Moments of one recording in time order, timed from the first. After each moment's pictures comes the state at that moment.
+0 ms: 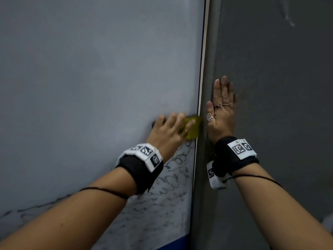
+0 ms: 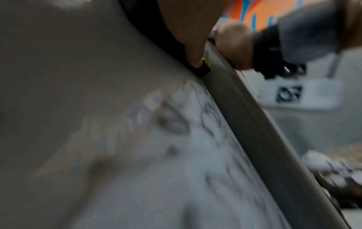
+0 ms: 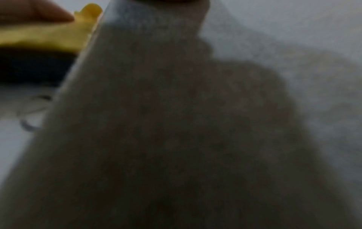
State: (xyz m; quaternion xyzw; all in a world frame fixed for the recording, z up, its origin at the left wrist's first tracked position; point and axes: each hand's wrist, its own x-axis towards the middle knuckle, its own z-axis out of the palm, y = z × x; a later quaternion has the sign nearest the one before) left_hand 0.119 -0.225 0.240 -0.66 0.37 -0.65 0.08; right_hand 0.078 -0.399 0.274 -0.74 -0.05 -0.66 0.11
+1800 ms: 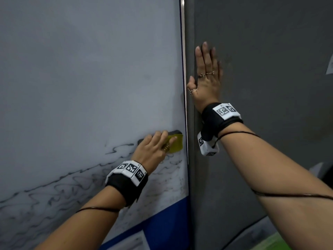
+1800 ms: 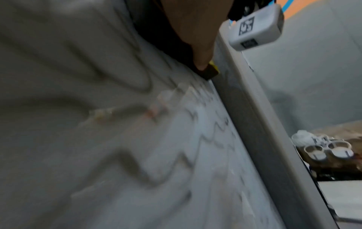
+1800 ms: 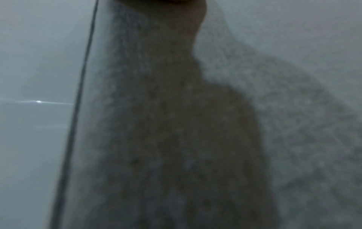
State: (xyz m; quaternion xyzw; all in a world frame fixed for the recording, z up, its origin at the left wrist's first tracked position) left_hand 0.102 -0.190 0.134 -0.67 0.45 -0.57 0.12; right_hand 0.079 -0.395 0.268 -0.74 0.02 -0.67 0.05
